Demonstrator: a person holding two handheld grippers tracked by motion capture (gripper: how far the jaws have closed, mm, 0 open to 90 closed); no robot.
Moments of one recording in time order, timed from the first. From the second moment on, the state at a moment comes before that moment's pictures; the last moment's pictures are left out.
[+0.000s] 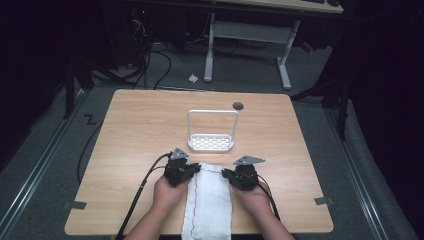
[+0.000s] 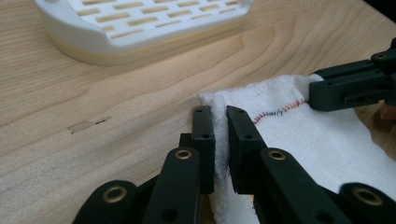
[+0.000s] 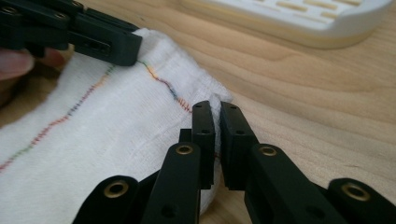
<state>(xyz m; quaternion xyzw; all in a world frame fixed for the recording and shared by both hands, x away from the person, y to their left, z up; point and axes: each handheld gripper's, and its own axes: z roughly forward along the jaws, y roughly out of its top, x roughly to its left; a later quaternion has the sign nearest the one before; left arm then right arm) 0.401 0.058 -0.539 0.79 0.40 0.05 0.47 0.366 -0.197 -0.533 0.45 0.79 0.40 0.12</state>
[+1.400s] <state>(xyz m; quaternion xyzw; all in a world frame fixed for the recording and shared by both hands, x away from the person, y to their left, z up) 0.385 0.072 -0.435 0.72 0.35 0.15 0.59 0.357 -0.188 -0.429 0.37 0.72 0.53 0.25</state>
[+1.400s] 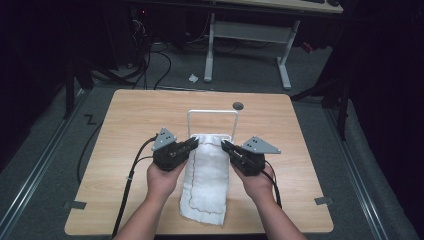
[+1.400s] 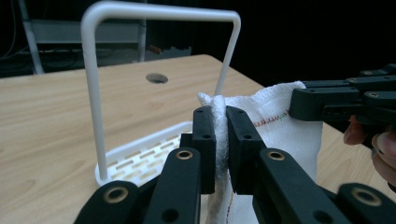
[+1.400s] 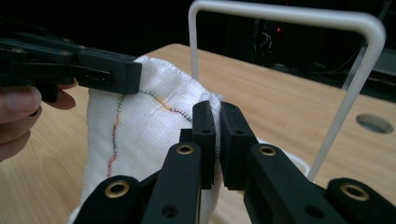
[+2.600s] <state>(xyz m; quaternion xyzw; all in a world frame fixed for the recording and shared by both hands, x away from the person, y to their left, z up) 0.403 0.062 -0.317 0.68 0.27 0.23 0.64 0.377 -0.203 -0.313 0.33 0.67 0.58 0.32</state>
